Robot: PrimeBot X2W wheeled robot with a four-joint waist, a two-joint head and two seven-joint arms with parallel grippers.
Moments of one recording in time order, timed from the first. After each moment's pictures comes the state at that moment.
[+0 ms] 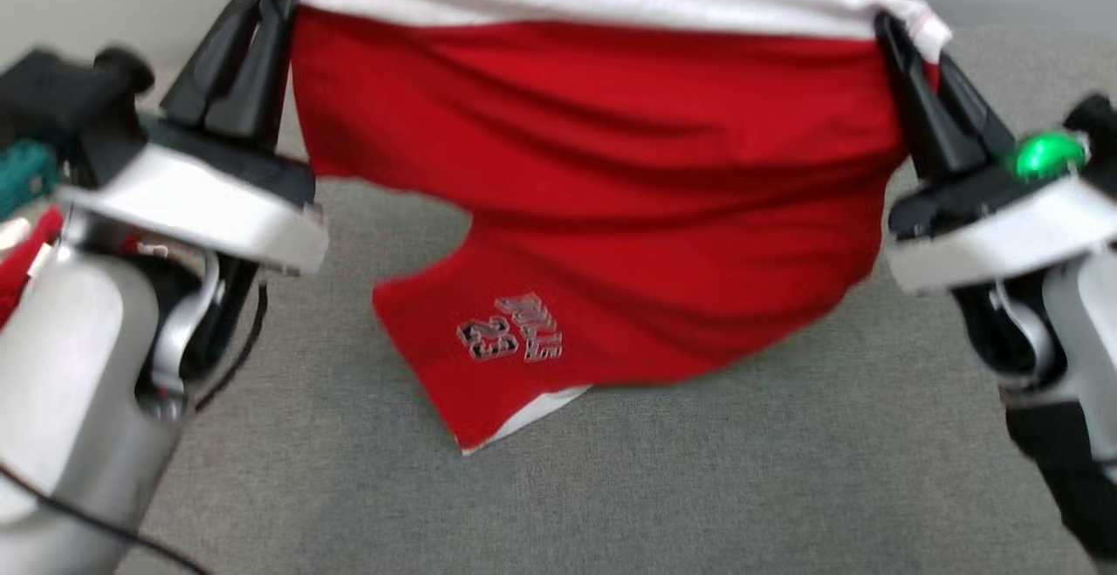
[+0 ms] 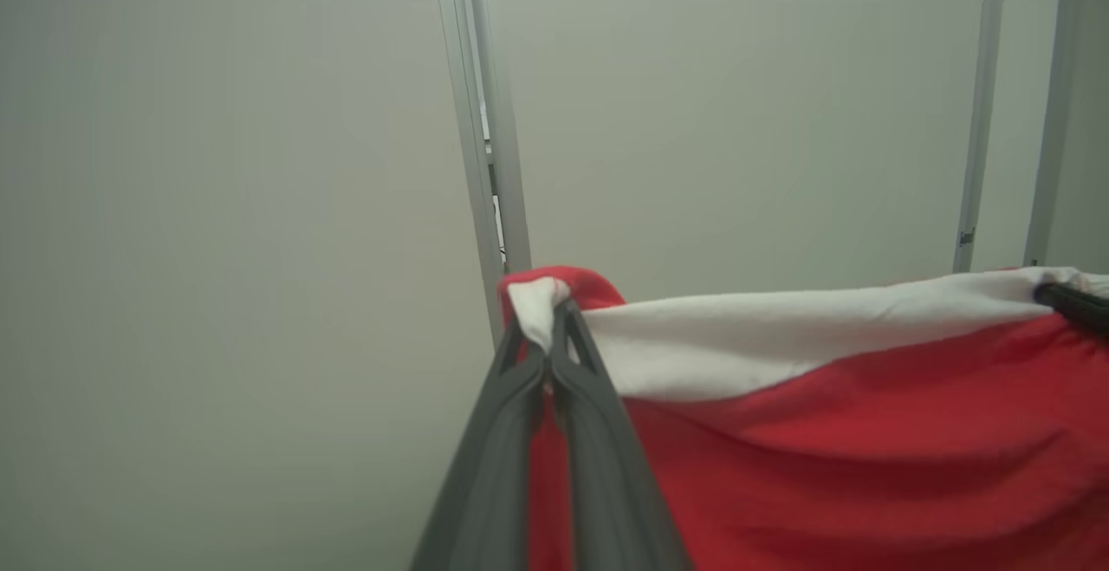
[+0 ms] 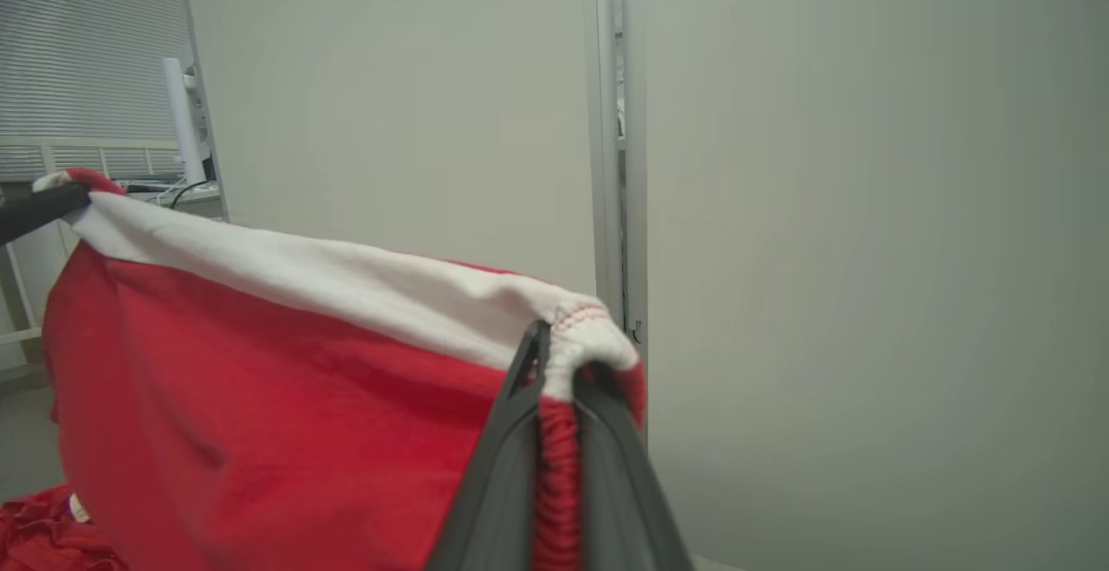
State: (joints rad) left arm -0.60 0.46 -0.40 -0.19 -0.55 0.19 0.06; right arm -0.57 -0.33 0.33 0.07 0.54 0.13 -0.16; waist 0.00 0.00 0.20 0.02
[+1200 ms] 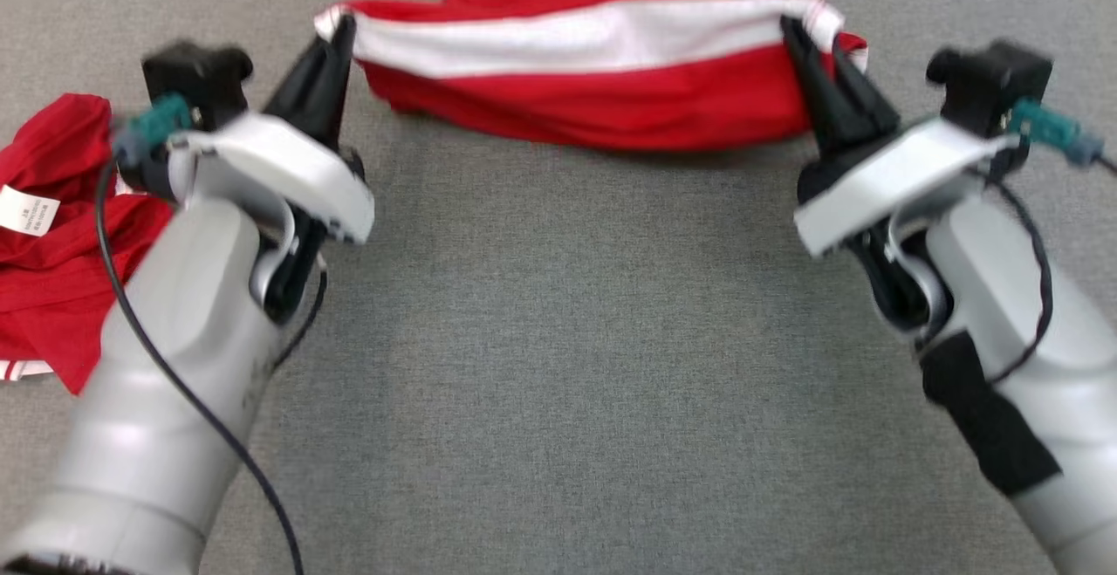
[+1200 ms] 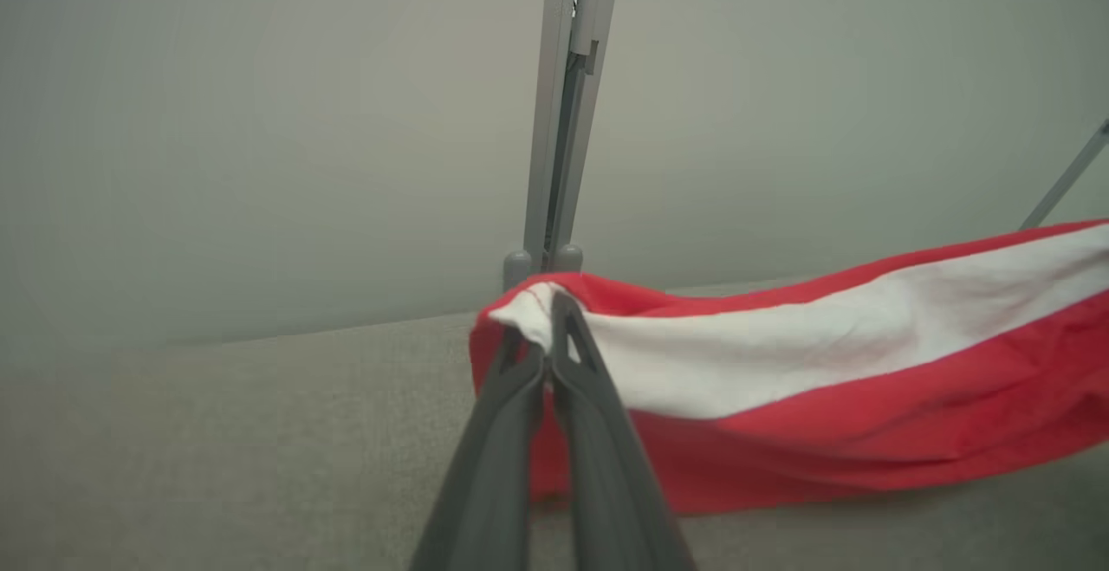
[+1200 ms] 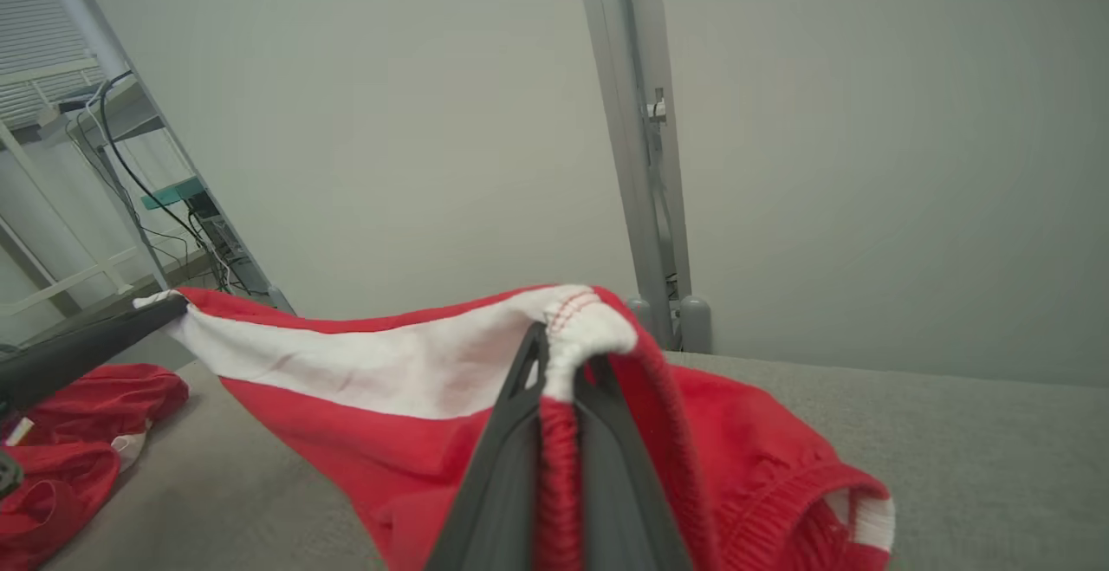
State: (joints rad) left arm -0.95 0.18 -0.50 0.87 -0.63 -0.13 -0.26; right arm -0.90 -0.22 0.57 0.64 0.67 0.13 -0.26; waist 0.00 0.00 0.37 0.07
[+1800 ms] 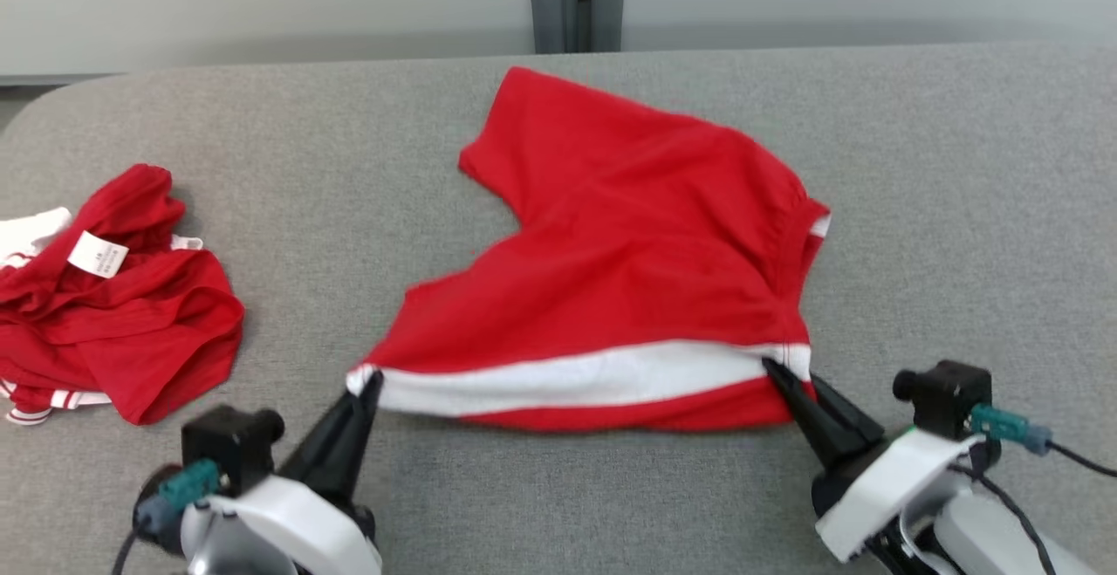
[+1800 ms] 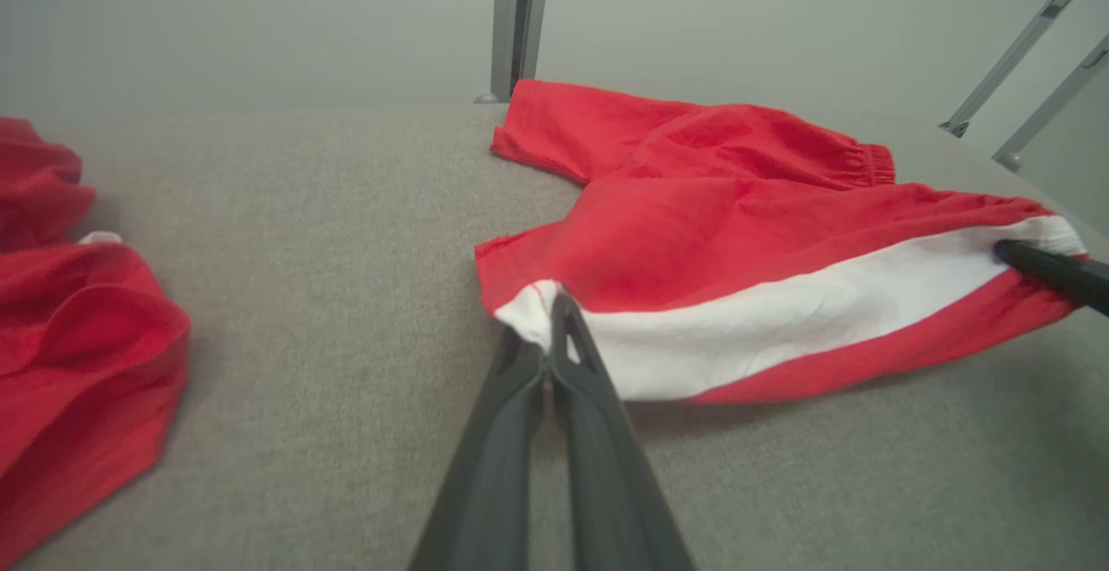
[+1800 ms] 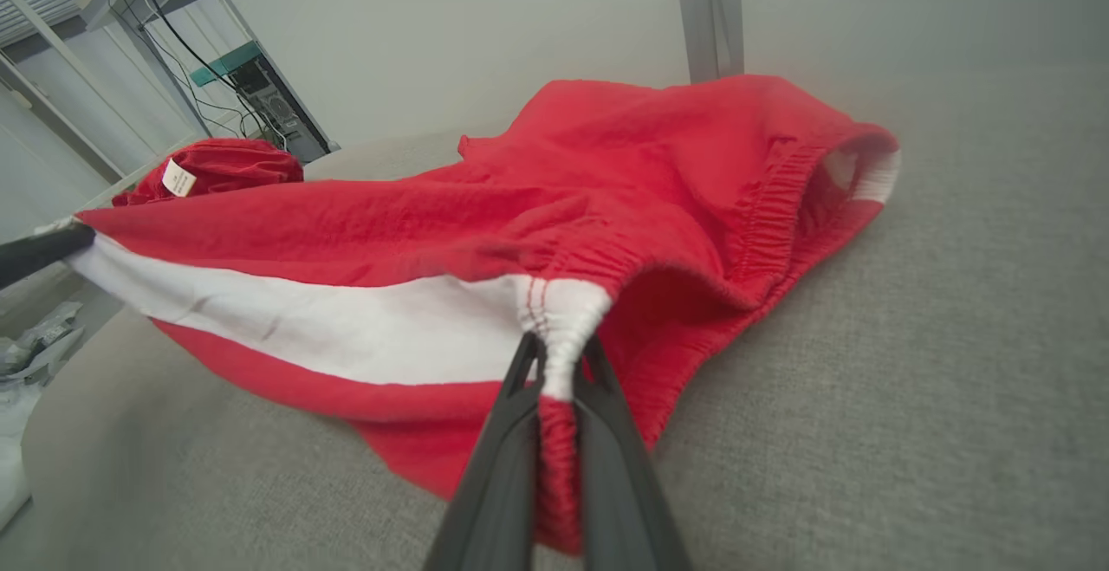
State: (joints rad) left arm -0.08 0.46 -0.49 -0.11 -0.66 0.18 0.03; right arm -0.36 -0.39 0.72 0.37 0.79 0.13 -0.26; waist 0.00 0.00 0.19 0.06
